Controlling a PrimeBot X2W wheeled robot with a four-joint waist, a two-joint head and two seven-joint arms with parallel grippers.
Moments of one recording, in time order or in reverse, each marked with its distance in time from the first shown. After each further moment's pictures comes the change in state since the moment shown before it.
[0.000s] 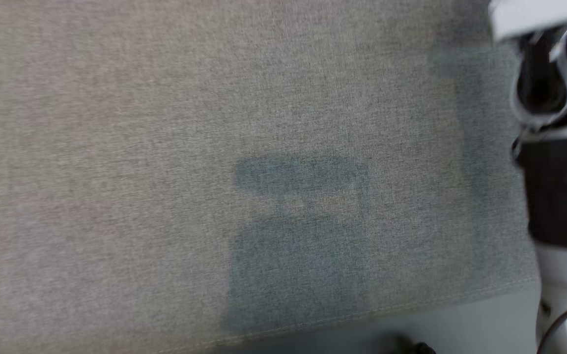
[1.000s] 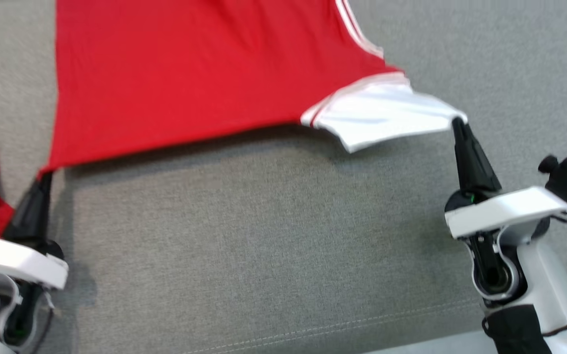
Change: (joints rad) left arm 0.578 -0.402 0.342 0.166 0.380 0.000 0.000; right arm 0.565 0.006 0.027 -0.056 0.104 0.000 -0.053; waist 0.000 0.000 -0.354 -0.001
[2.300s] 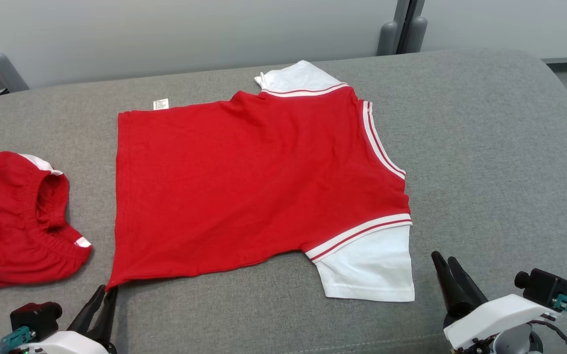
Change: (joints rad) left arm 0.243 -0.187 -0.022 0.170 0.163 0.000 0.000; right arm 0.374 0.008 -0.035 0.008 0.042 0.000 0.162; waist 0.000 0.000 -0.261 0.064
